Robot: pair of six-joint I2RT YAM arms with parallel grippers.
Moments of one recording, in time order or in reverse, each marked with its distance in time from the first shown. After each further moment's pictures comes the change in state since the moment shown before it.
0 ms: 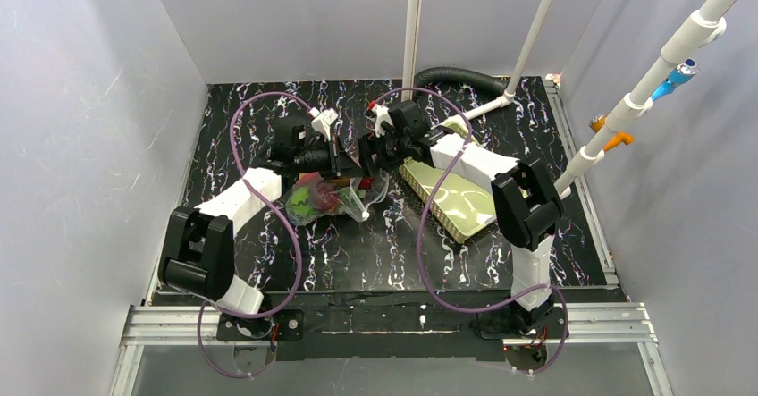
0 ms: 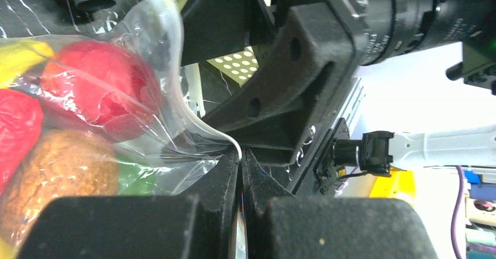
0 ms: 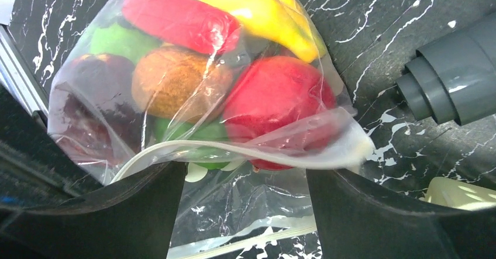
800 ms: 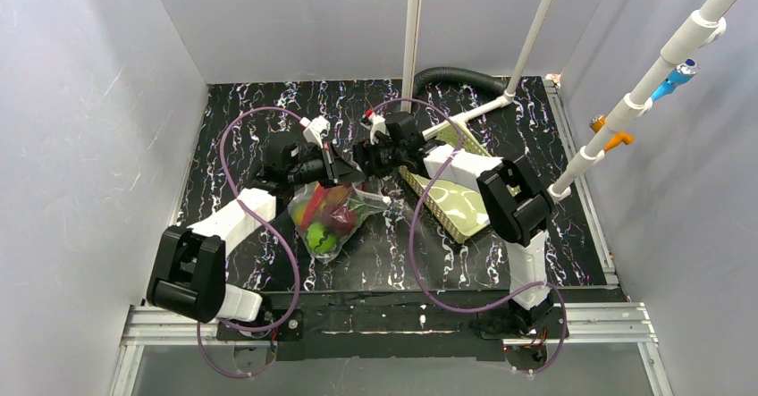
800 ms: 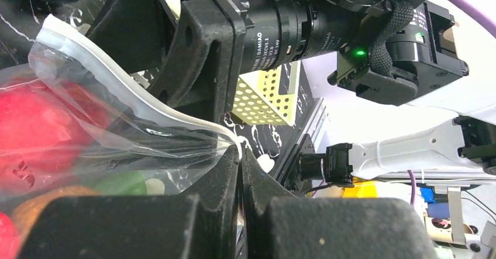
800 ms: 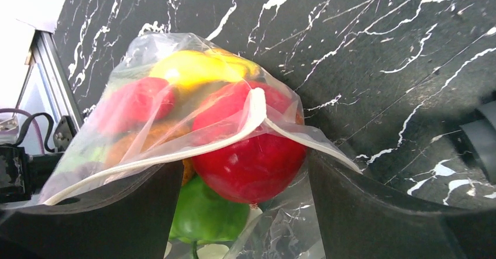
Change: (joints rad) left arm -0.005 -0.129 -0.196 0.277 0.004 -0.229; right arm 0.013 0.062 -0.101 0.290 -0.093 0.100
